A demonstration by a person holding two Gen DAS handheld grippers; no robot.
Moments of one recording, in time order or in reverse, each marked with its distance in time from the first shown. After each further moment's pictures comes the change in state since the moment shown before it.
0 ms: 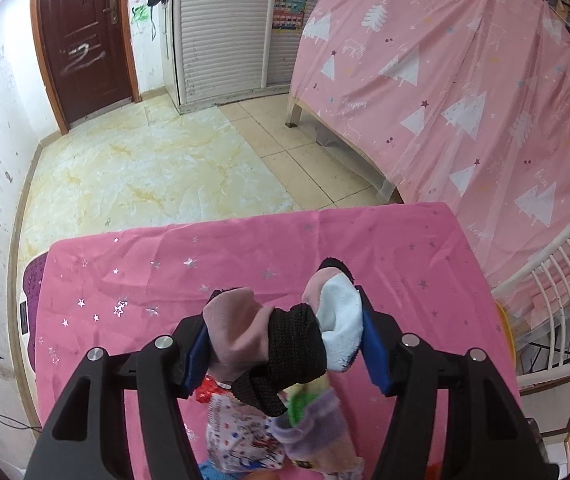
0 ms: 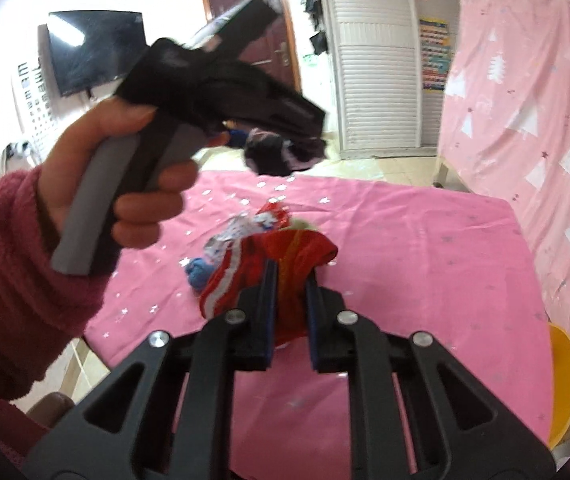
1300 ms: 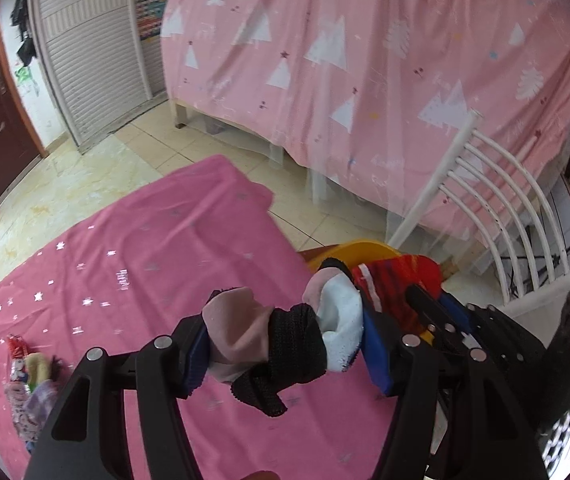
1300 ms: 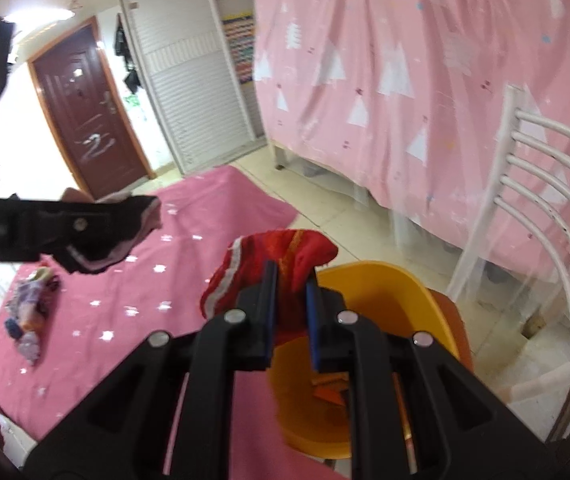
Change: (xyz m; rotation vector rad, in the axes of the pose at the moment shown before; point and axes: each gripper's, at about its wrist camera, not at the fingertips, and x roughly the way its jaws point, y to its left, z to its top) left arm 0.021 -0.266 -0.057 0.339 0.071 -0.168; right arm -0.053 -0.234 -0.071 0.420 -0.043 -0.450
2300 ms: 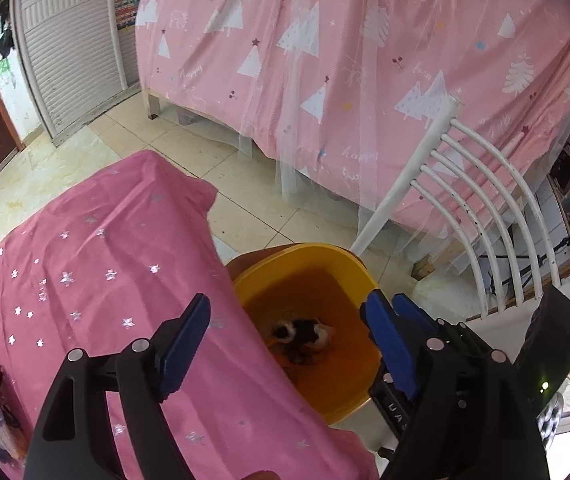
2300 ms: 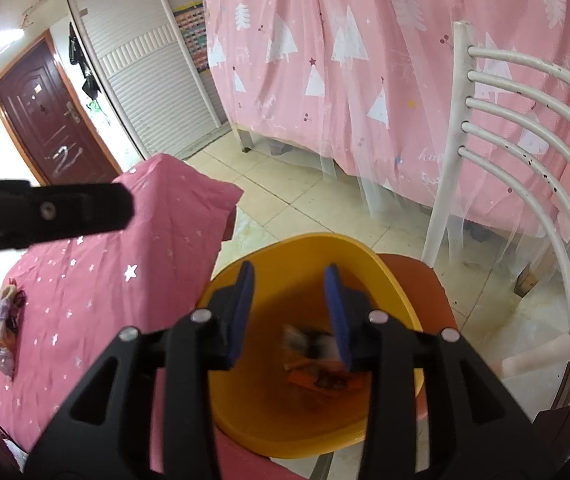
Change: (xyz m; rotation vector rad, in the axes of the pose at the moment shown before) left arm 0.040 -0.049 0.012 -0.018 0.027 -0.072; right arm 0.021 -0.055 -0.010 0.119 0.070 -0.058
